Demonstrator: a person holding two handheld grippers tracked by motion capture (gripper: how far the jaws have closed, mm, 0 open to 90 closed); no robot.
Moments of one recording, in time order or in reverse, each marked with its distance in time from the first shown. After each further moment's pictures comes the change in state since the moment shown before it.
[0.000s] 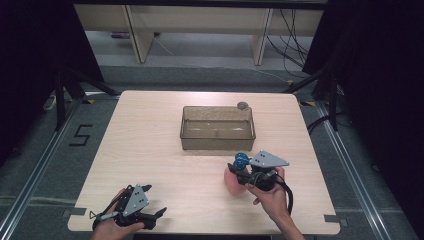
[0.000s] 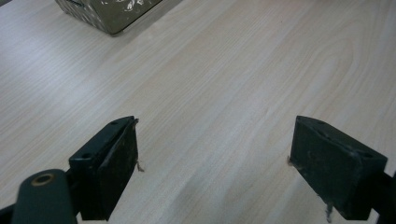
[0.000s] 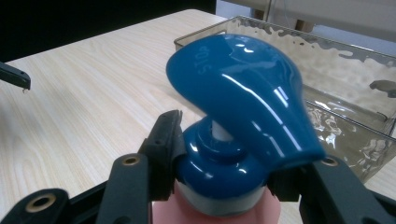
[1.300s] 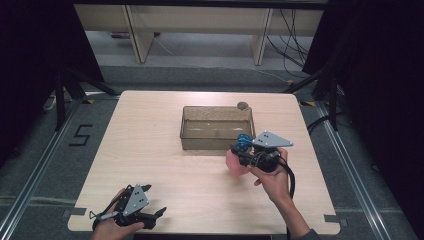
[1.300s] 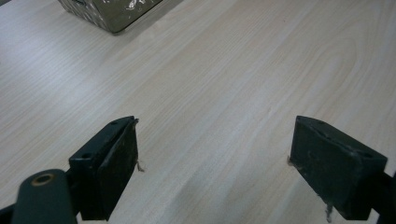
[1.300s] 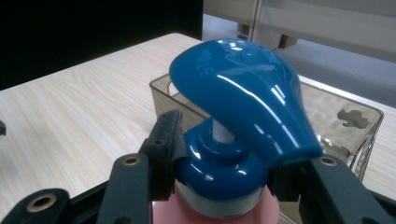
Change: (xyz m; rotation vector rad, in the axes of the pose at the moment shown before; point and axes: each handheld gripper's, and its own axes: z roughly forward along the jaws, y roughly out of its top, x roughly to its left) left arm 0.001 -0.001 0.000 0.004 -0.002 -0.005; right arm -0.022 0.045 0.004 -0.042 -0.031 0.016
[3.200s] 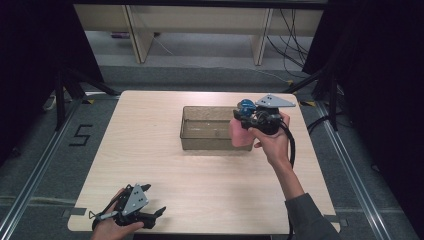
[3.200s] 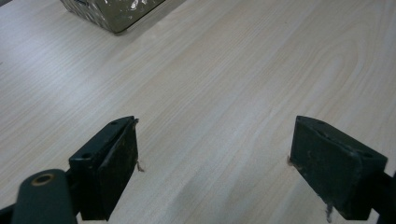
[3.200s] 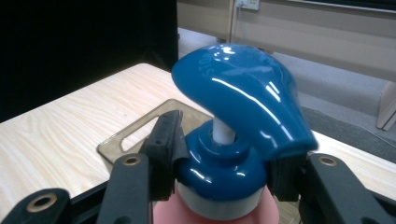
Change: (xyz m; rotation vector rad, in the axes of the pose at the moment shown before) left arm 0.001 0.000 -0.001 -0.007 0.002 -0.005; right arm -0.050 0.070 0.026 -0.034 -0.079 0.030
